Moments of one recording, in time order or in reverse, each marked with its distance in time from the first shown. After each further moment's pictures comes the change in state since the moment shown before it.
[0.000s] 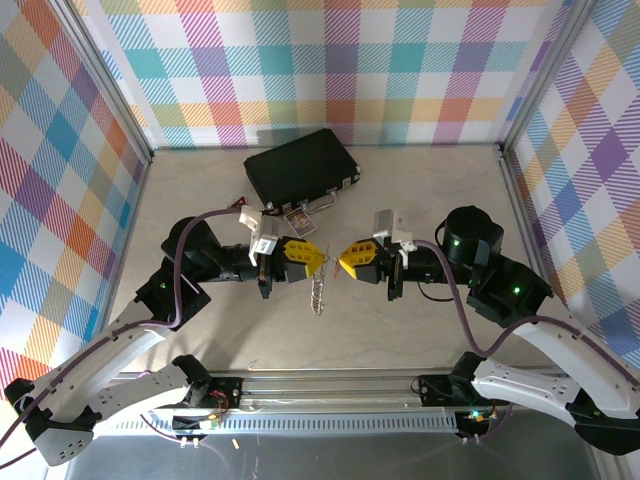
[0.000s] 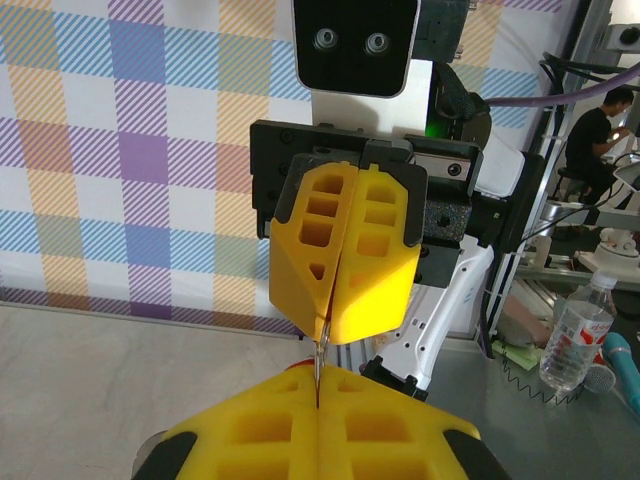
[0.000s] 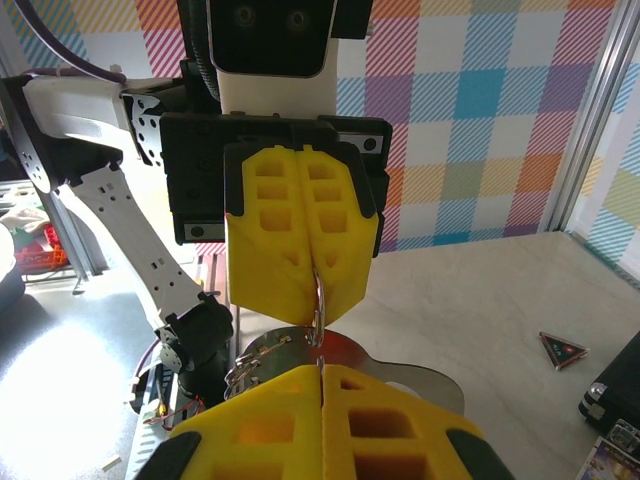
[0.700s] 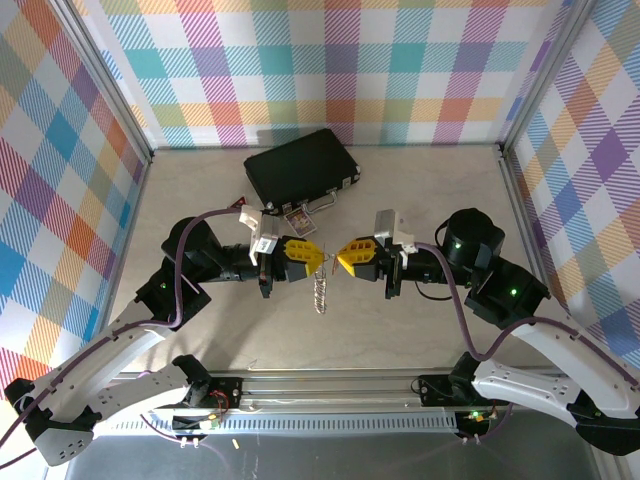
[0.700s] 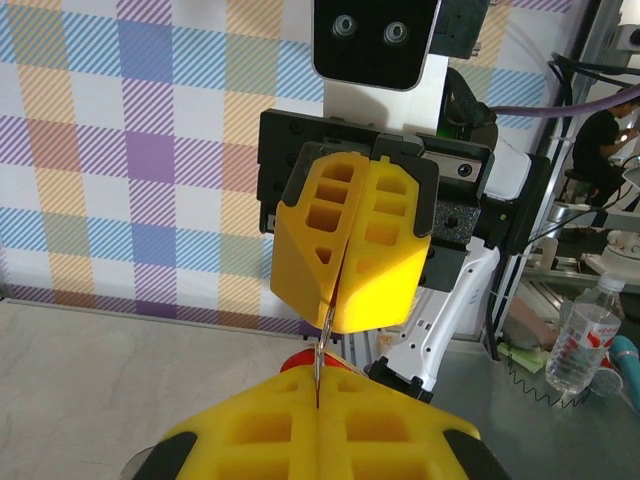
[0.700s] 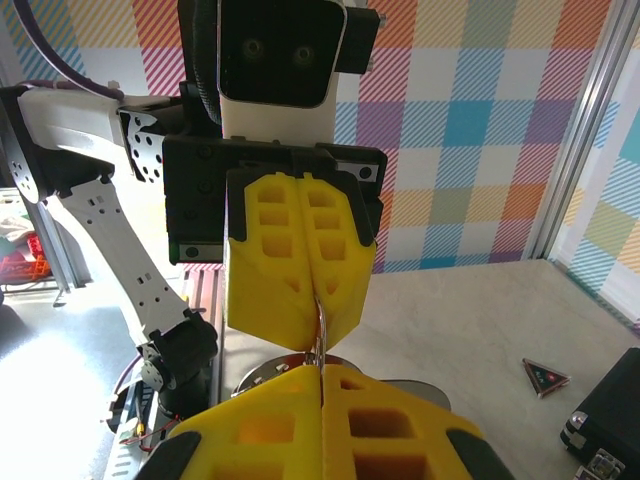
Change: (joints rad) left arm 0.000 0.000 -0.002 0.000 -0.015 0.000; right arm 0.009 -0.008 -0.032 0.080 0.014 -0.015
